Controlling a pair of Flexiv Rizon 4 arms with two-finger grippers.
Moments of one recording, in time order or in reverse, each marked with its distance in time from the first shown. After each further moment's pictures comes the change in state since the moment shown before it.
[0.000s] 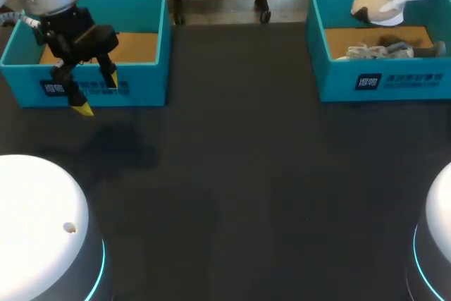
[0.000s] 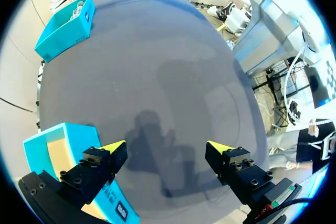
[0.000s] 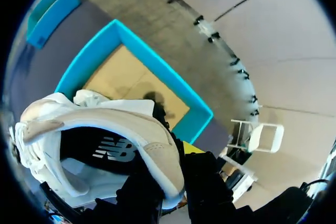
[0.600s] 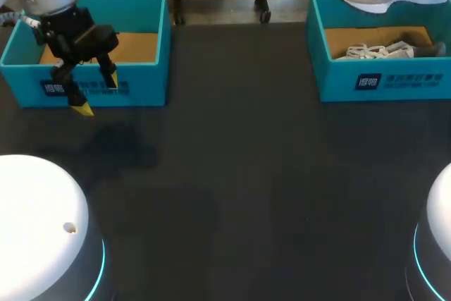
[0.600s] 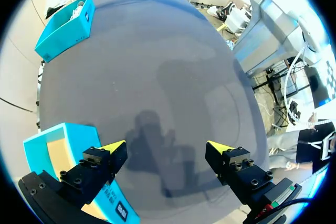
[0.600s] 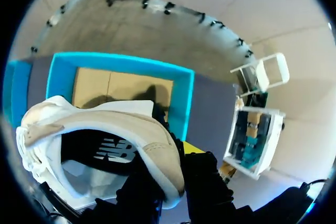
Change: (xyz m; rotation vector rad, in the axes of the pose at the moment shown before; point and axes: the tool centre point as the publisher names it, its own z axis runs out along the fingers) left arm 0.000 0.000 0.000 0.000 0.000 0.000; right arm -0.011 -0.042 0.032 0.144 0.044 0.575
